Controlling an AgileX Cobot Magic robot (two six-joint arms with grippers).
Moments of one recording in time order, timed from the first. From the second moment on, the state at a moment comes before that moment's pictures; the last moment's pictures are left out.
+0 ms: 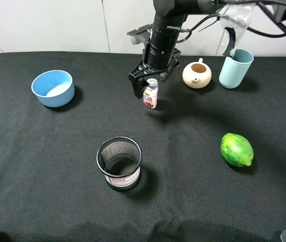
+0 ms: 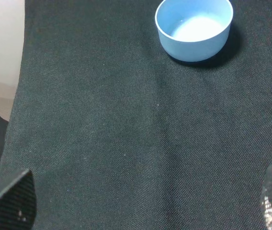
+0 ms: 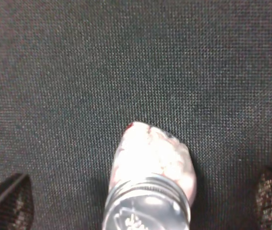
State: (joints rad) left arm 0.06 -0.01 -0.49 -0.01 1.06 0.15; right arm 0.60 2.29 -1.81 0.16 1.06 -0.26
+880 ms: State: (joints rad) left arm 0.06 -0.01 -0.49 -0.01 1.06 0.15; right arm 0.60 2.35 -1.81 0.15 1.04 -0.26
